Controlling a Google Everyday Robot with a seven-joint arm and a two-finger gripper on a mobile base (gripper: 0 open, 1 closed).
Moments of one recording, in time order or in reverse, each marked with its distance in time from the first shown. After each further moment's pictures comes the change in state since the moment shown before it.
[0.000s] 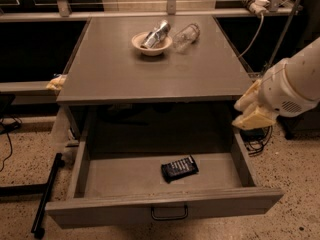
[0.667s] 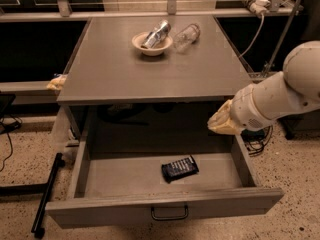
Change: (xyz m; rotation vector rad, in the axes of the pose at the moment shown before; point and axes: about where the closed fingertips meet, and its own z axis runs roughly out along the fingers) arm -0.011 -0.002 0.093 -0.052 -0.162 -0.013
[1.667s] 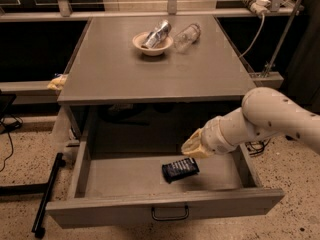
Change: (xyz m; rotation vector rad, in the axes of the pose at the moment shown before) arm 0.002 0.039 0.124 -0.160 -0.137 -0.024
